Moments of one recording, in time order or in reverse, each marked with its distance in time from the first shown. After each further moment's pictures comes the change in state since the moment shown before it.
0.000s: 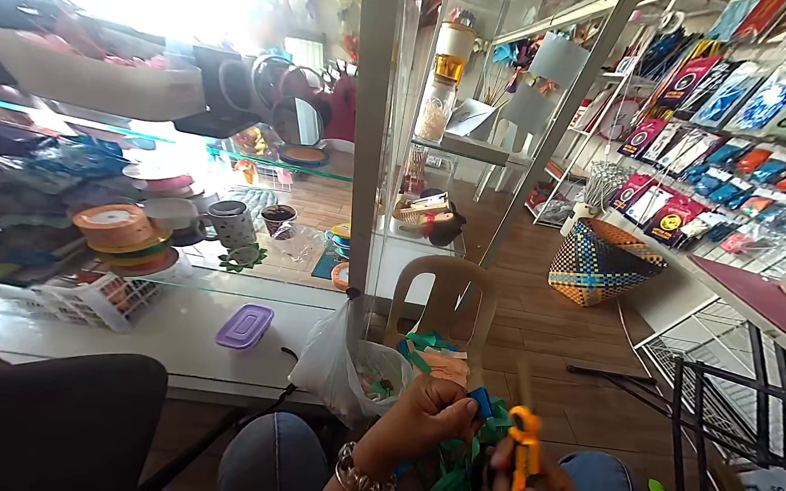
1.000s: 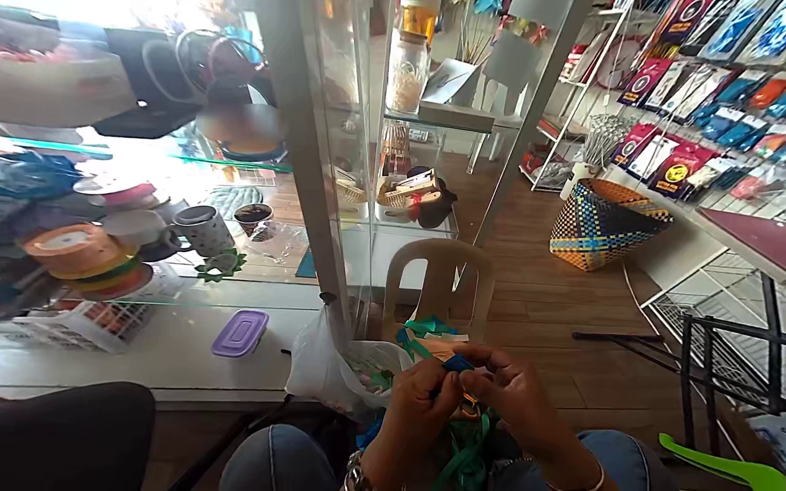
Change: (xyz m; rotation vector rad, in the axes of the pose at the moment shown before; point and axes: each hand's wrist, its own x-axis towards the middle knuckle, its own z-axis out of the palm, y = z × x) left_hand 0.003 -0.030 0.011 0.661 0.426 0.138; right_hand 0.078 0.003 -0.032 -0.348 0.240 0.114
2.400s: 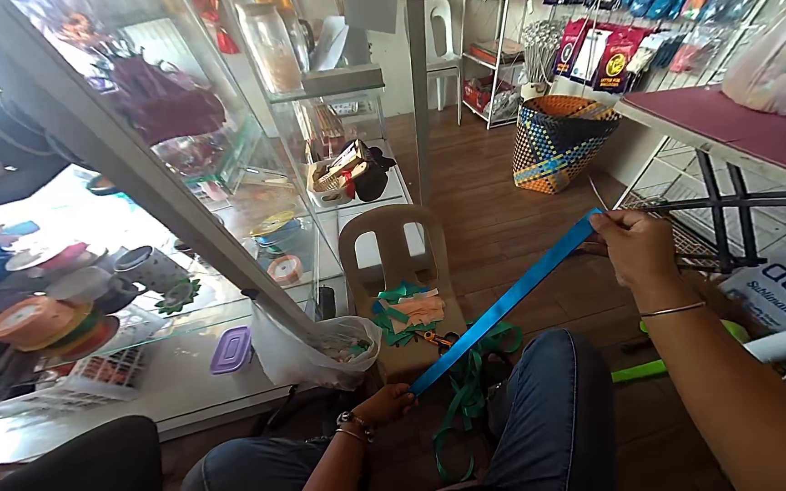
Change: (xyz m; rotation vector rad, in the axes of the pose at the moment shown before) left_hand -0.111 -0.106 -0.009 -0.022 -1.002 -1.204; right_hand -0.032 -0.029 -0.240 -0.449 0.814 0.167
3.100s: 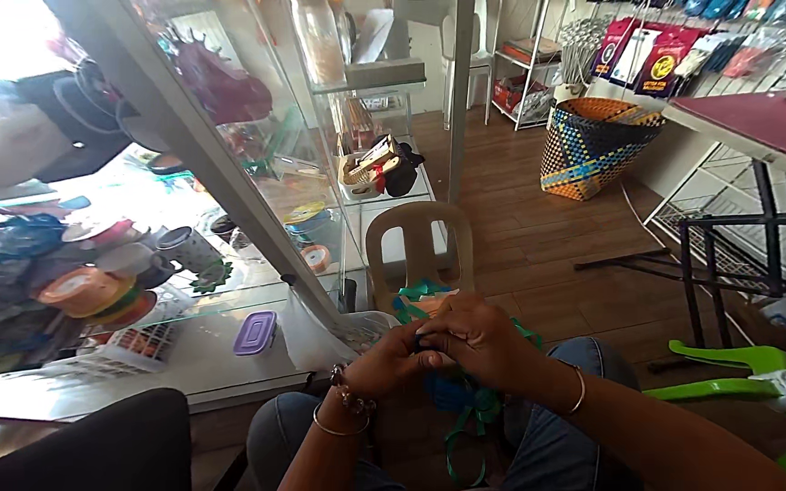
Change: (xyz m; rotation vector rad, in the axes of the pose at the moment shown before) left_hand -0.104 0.153 -0.030 0.038 0.072 1.021; right_hand -0.154 -0.067 0.149 0.071 -0.694 -0.814
